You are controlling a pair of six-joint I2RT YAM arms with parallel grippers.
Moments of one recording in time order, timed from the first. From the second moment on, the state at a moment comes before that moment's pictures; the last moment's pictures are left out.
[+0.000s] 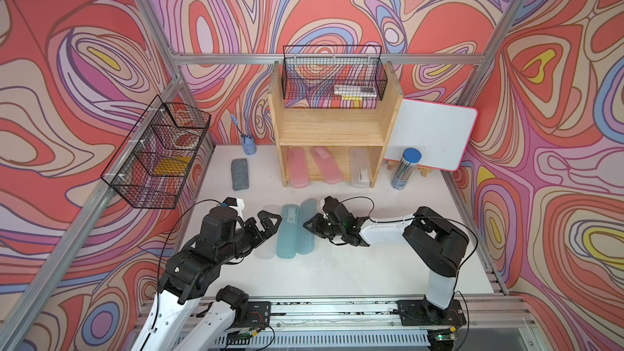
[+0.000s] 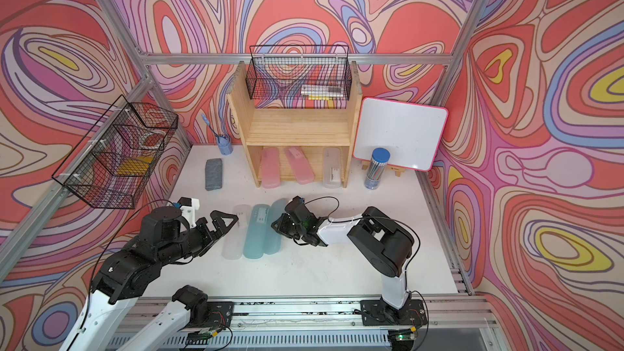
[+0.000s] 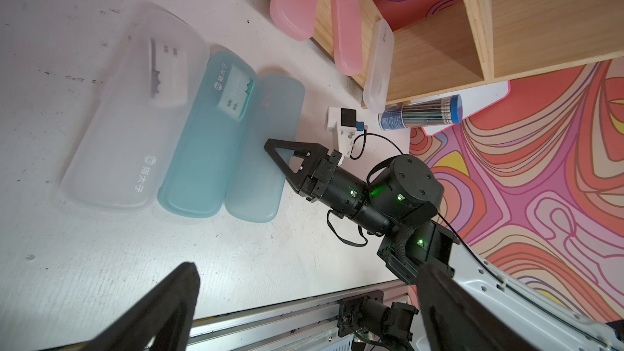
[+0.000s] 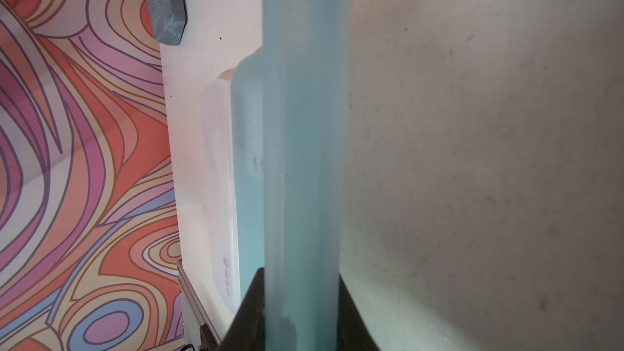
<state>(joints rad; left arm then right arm) -0.39 0.62 0.97 -0.99 0.19 -0.98 0.86 1.87 0.94 0.27 -0.20 1.13</state>
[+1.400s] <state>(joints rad) -0.39 0.78 0.83 -0.71 0.24 -1.03 0.87 1.65 1.01 -0.16 -0.12 0.98</state>
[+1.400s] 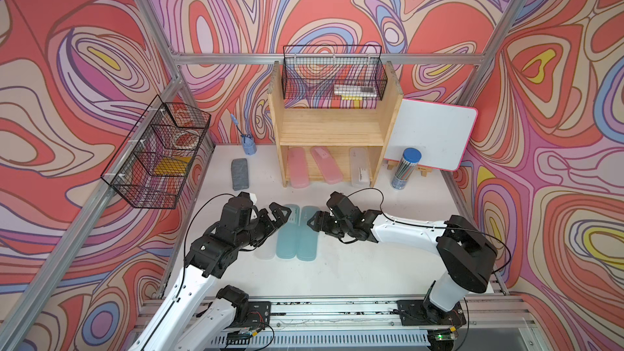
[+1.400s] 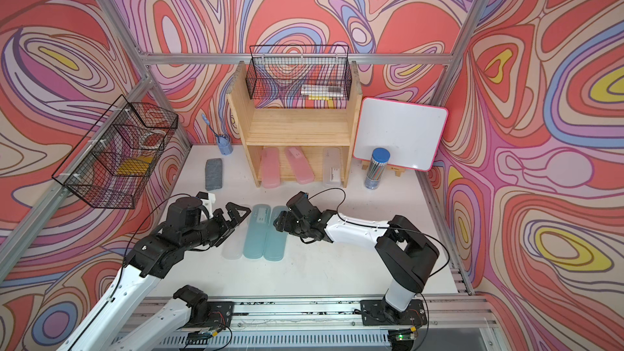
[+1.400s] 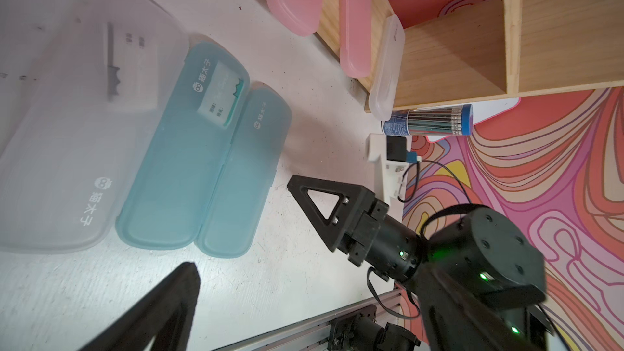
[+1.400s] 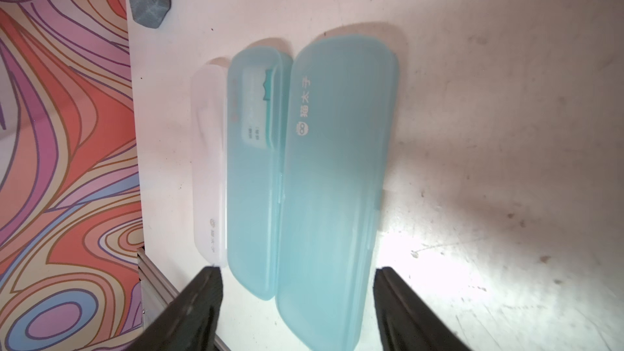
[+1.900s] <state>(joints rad) -0.38 1.21 0.78 -0.22 0.24 -1.10 0.86 1.35 1.04 -0.43 0.07 0.71</state>
